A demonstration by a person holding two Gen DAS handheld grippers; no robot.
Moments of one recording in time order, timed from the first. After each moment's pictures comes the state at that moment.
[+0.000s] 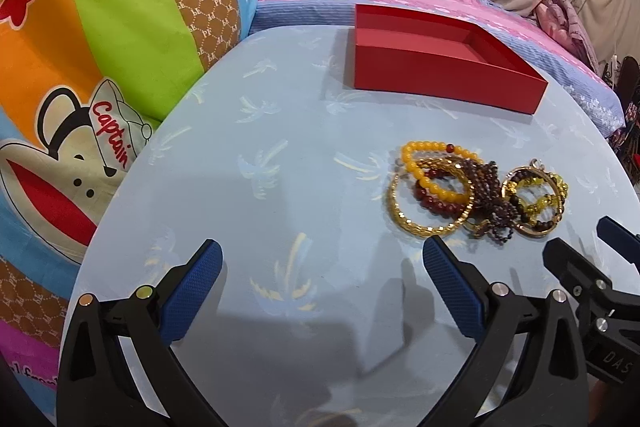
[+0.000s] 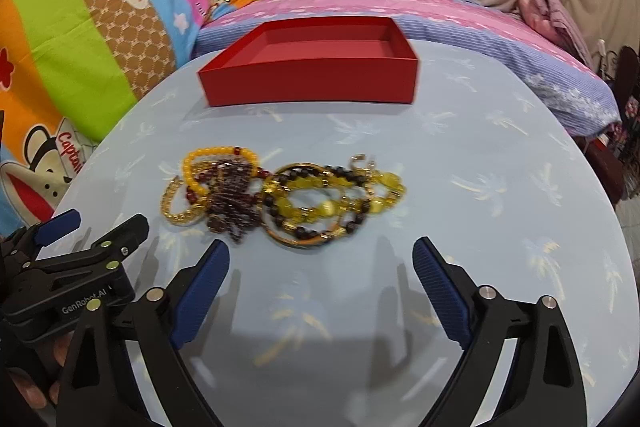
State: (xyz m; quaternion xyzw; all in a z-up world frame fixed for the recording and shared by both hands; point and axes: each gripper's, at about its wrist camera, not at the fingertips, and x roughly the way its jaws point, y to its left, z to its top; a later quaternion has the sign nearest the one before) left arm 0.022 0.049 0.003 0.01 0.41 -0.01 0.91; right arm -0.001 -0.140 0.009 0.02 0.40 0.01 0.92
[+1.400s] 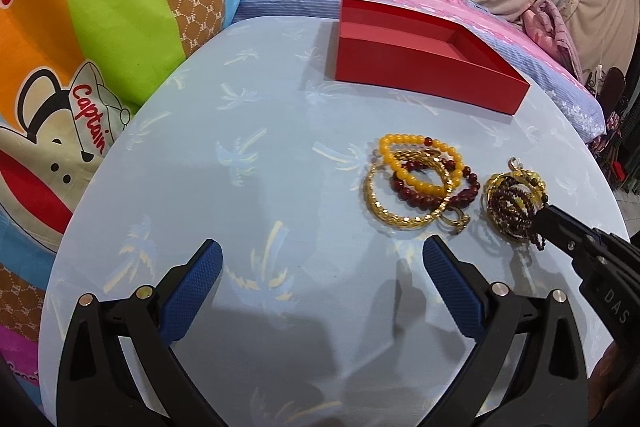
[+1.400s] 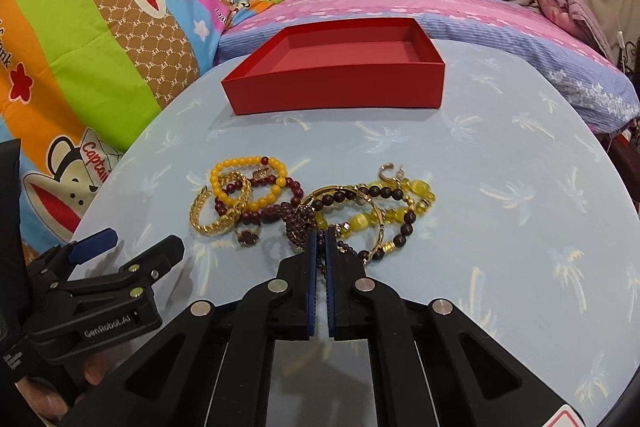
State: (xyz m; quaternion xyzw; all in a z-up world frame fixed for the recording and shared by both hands) left arm 0.020 0.046 0.000 -0.03 0.42 -0.05 0.91; right arm 0.000 -0.146 0.014 0.06 0.40 0.05 0.91
